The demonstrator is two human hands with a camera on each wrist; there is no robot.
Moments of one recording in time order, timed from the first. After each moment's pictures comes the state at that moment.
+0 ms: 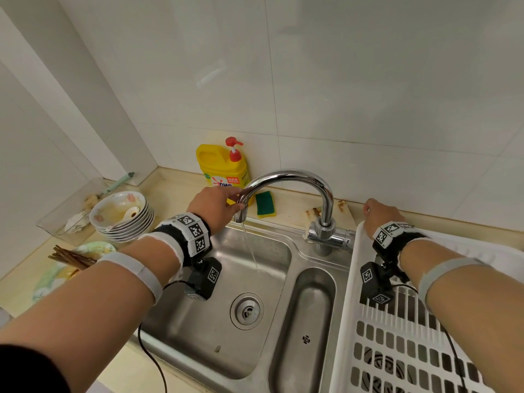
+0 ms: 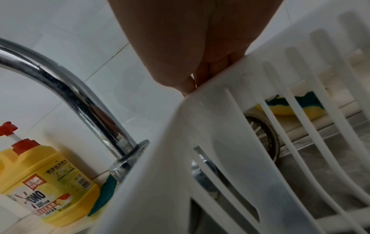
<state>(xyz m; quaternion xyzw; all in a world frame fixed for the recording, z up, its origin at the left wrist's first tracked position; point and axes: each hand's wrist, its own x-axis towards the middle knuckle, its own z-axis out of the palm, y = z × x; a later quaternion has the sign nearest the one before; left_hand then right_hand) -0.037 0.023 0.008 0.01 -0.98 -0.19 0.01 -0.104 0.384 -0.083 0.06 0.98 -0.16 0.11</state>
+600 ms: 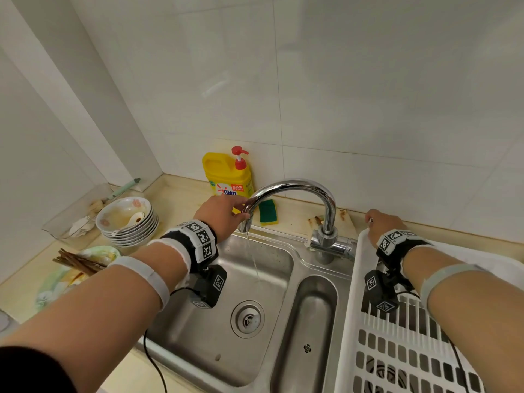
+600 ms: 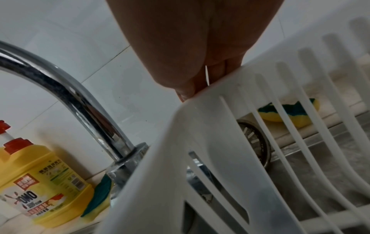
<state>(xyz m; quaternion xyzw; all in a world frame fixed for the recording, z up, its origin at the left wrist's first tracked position) -0.027 0.025 0.013 0.01 -0.98 -0.20 0.00 -0.101 0.385 -0.076 0.05 0.98 -0.13 0.13</state>
